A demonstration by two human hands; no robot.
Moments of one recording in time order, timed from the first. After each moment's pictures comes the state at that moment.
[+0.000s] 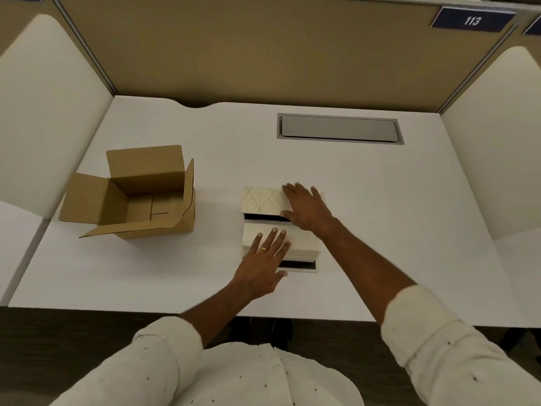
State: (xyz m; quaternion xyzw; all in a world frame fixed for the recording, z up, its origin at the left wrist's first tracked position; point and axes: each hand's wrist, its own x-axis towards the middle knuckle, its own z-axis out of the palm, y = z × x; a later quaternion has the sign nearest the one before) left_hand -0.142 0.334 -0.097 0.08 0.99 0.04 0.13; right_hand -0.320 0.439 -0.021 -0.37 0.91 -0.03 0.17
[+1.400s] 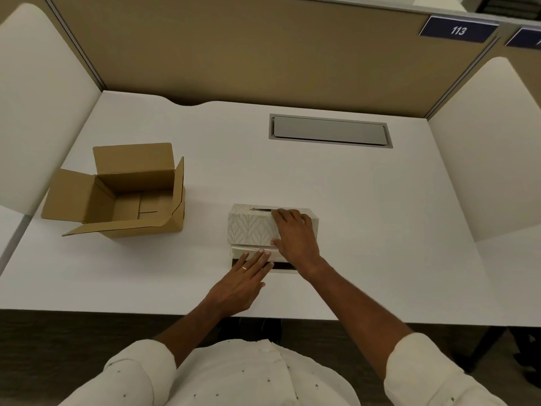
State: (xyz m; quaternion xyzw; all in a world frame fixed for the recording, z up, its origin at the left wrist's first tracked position) left_hand -0.097 0.320 -0.124 0.17 0.98 0.08 0.01; right_hand -0.245 0.456 -0.031 -0.33 0.94 -0.05 0.07
